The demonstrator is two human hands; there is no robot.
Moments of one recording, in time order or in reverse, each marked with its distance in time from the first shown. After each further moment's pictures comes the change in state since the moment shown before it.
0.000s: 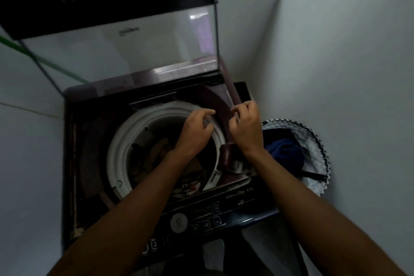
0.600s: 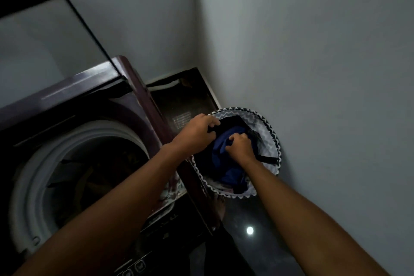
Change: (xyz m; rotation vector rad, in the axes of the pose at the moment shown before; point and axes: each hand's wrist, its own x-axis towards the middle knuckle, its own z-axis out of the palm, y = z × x) left_hand 0.068 0.089 0.191 0.280 -0.555 0.214; right_hand -0.041 0.253 -0.017 -0.062 -0.533 0.760
